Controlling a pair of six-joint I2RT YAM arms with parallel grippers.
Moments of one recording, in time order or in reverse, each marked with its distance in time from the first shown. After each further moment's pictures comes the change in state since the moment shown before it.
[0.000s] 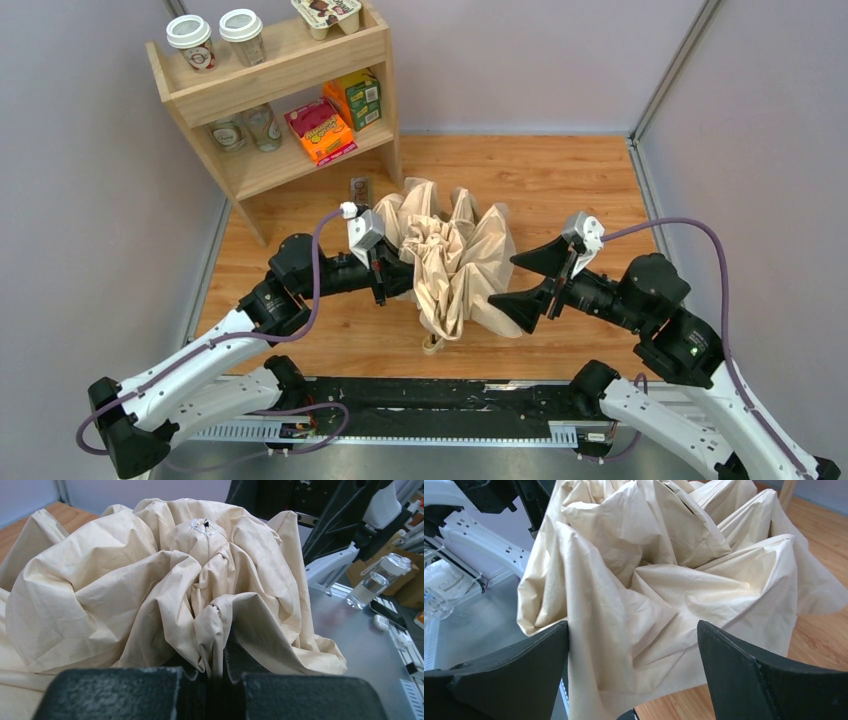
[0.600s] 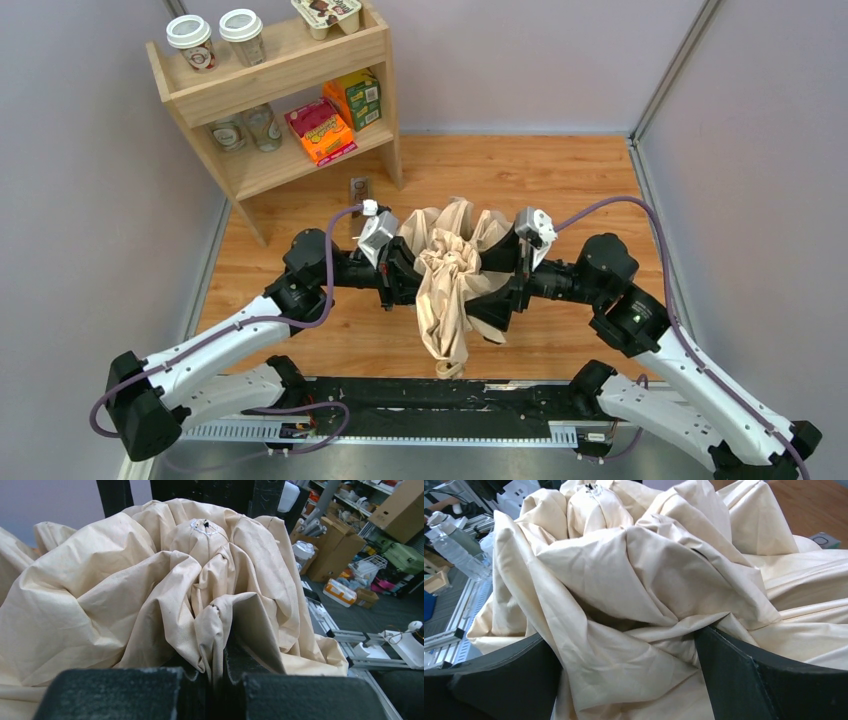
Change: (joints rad) left arm 0.002 0.132 -0.037 0.337 0.335 -0.196; right arm 0.000 0.154 -0.116 0.309 -0.285 0.006
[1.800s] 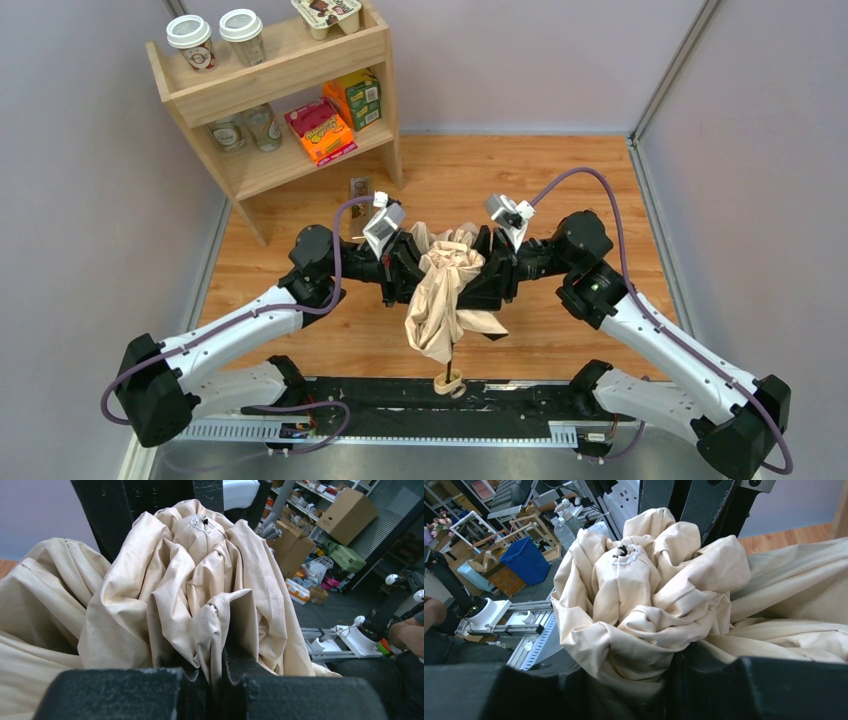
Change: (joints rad) left arm 0.003 0.114 0.008 0.239 0.133 -0.220; right arm -0.029 0.266 0.006 0.472 -0.462 0.296
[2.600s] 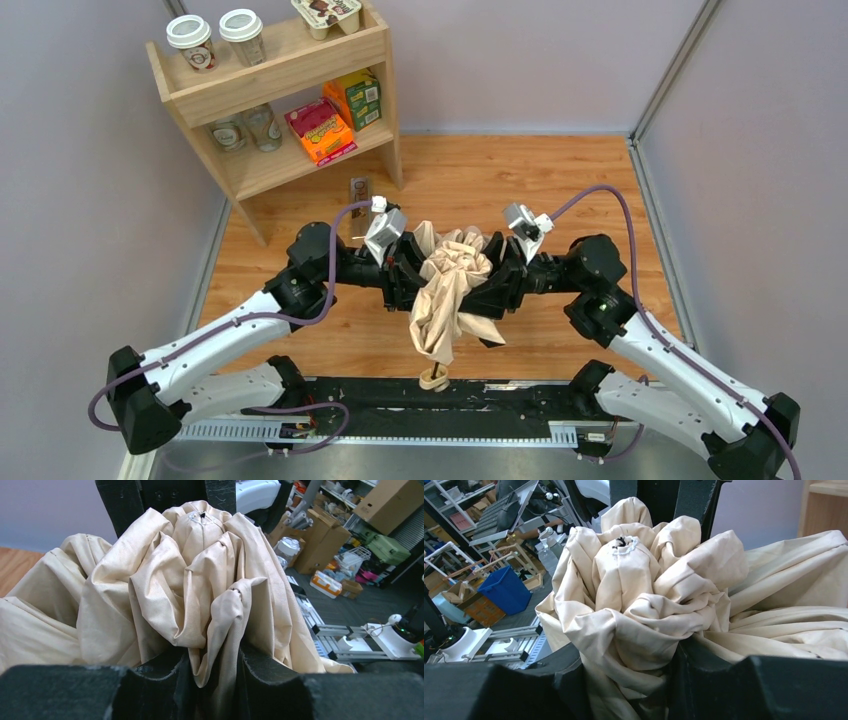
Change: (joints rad) left arm -0.039 -0.067 0.079 -0.301 -0.095 0.204; right arm 0.030 -0.134 -0.117 0.094 0.165 0.053
